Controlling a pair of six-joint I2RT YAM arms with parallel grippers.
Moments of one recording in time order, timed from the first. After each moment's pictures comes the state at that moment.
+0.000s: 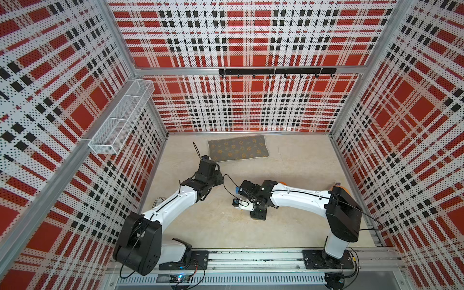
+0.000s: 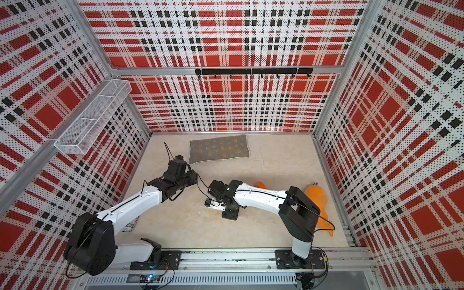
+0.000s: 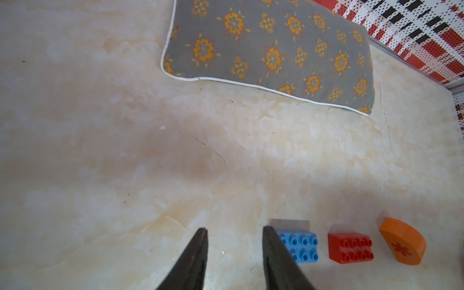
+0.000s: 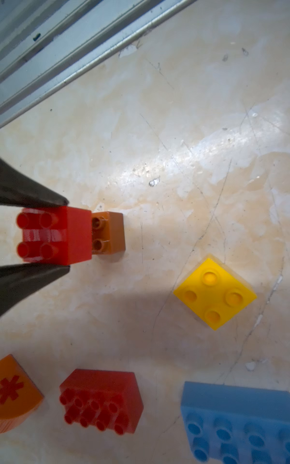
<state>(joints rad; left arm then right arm) -0.38 1.33 0.79 -0.25 -0.08 -0.60 1.04 1.77 1.27 -0.91 0.03 -0.37</state>
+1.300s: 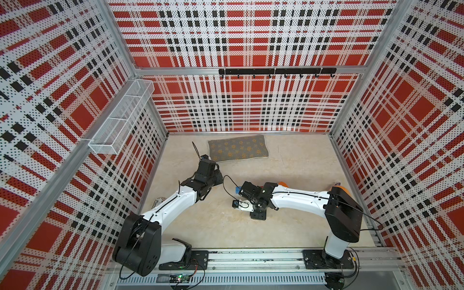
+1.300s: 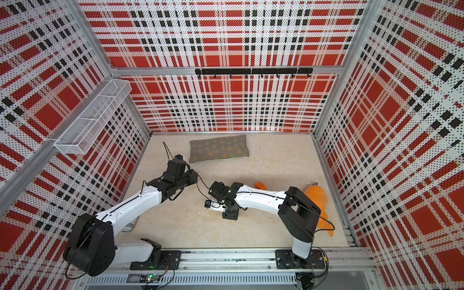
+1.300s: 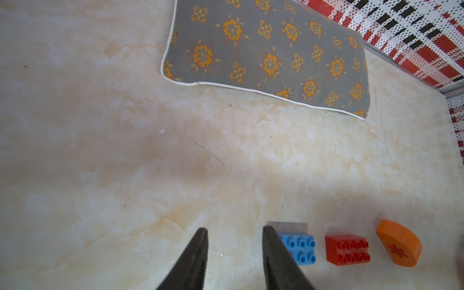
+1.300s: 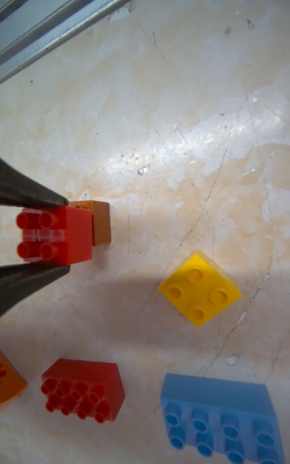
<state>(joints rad) -0.37 1.32 0.79 -0.23 -0.08 -0.60 1.04 1.77 1.21 -0.81 0.06 -0.43</state>
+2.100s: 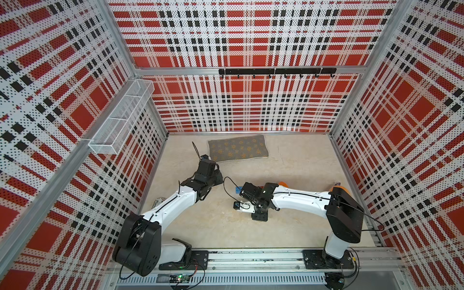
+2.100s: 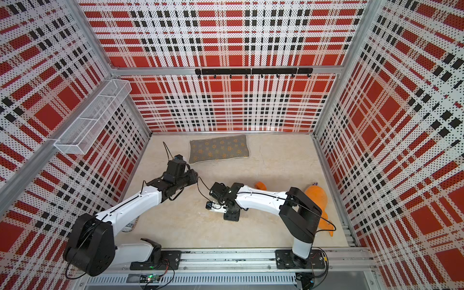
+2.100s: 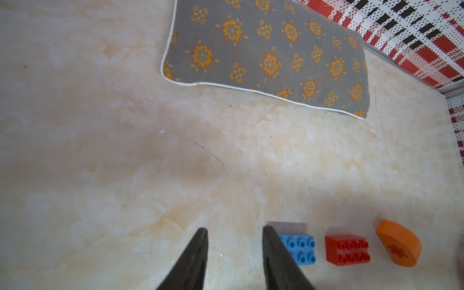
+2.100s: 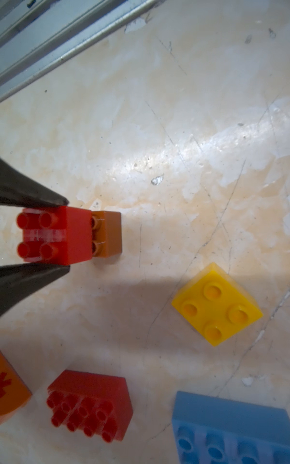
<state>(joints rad) -0.37 1.32 0.79 -0.23 -0.08 -0.60 1.04 1.76 1.20 -0.85 0.04 -0.43</state>
